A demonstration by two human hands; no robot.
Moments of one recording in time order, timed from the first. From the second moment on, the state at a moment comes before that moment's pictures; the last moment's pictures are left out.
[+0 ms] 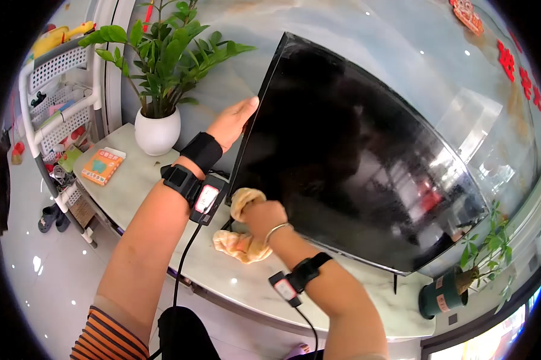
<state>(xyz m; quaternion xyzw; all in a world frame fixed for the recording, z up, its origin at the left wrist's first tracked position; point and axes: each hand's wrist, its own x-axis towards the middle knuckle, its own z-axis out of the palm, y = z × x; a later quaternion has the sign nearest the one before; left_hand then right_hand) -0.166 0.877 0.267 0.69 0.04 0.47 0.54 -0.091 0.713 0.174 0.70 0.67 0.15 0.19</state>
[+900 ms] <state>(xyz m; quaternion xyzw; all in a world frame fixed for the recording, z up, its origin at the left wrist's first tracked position) -0.148 0.861 0.258 0.64 0.11 0.58 0.48 -0.008 0.614 0.286 0.81 0.35 0.42 -0.21</state>
